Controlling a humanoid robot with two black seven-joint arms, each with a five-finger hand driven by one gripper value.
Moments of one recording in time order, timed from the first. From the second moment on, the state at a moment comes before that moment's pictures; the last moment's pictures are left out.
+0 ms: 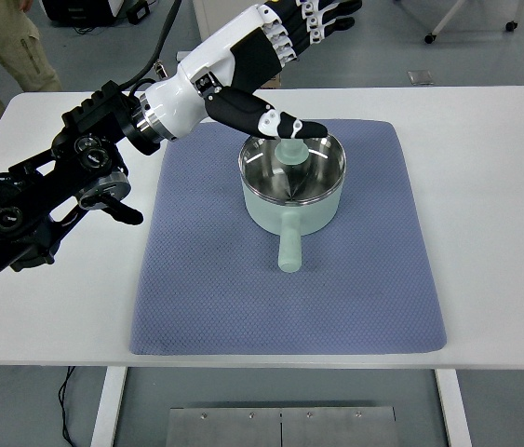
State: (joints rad) left arm -0.97 0.30 -0.65 -1.24 0.87 -0.36 -0.61; right arm -0.02 0.00 0.47 0.10 -0.45 -0.05 0.04
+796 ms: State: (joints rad) left arm -1.05 0.30 -0.59 -1.33 1.28 -0.42 -0.61; right arm -0.02 0.00 0.47 0.10 -0.45 -0.05 0.04
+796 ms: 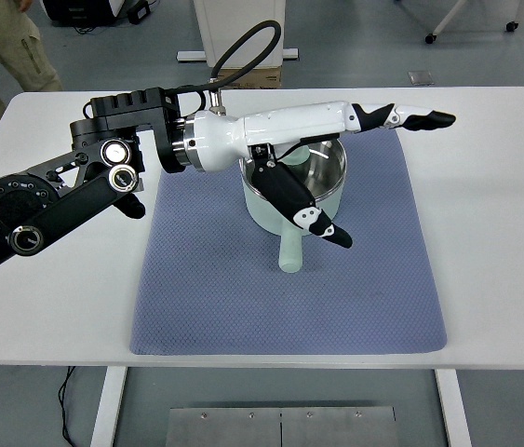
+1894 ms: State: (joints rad) left arm -1.20 0.30 -0.30 -1.31 1.71 -0.42 -0.61; right arm -0.02 0.00 0.47 0.10 -0.45 -0.05 0.04
